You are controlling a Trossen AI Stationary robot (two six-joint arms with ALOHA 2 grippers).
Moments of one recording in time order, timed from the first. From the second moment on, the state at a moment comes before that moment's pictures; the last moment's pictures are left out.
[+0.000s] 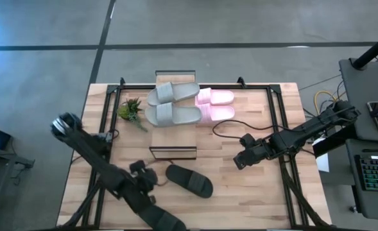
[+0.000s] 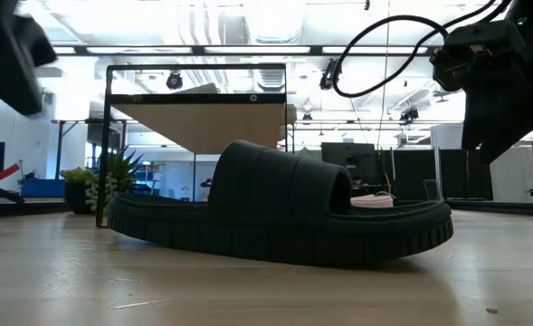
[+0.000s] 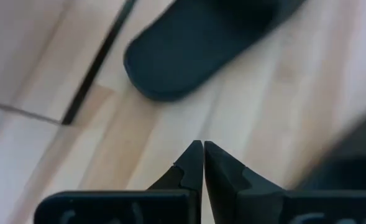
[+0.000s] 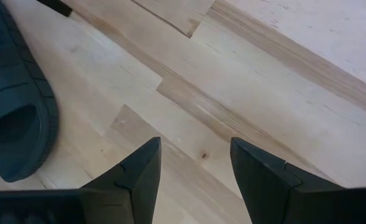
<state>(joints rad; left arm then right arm) -0.76 1.57 1.09 -0.75 -0.49 -1.12 0.40 1.18 0.70 -0.71 0.24 1.33</state>
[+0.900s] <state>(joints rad) -0.69 1.97 1.15 -0.71 -0.83 -1.49 0.40 1.18 0.70 -0.76 0.18 1.35</state>
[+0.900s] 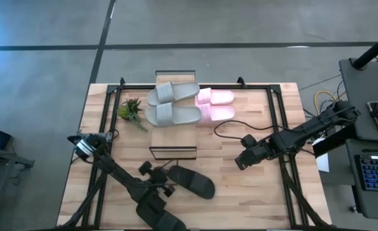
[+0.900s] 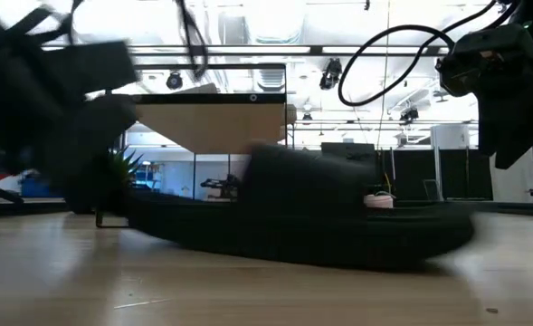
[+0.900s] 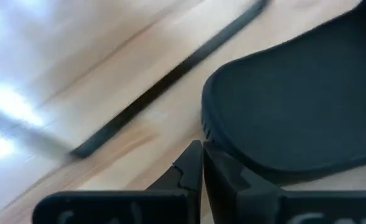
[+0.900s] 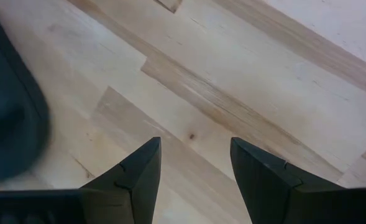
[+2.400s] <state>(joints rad) -0.85 1.69 1.09 -0.79 -0.40 -1.33 0.49 1.27 0.70 -0.21 -0.02 1.26</state>
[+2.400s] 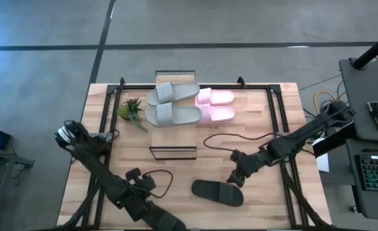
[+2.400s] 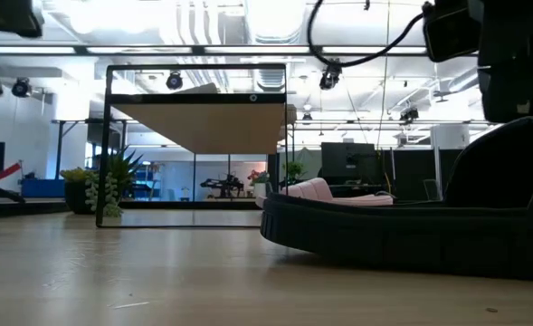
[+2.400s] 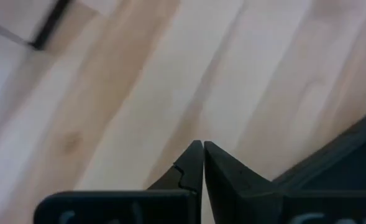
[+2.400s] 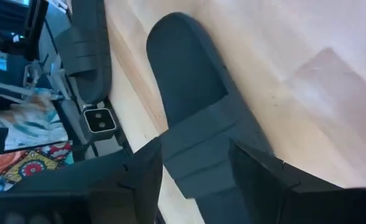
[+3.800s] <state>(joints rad) -1.13 1.58 0.93 -0.86 -0.47 -1.62 0.54 1.75 1.17 -1.14 0.10 1.63</state>
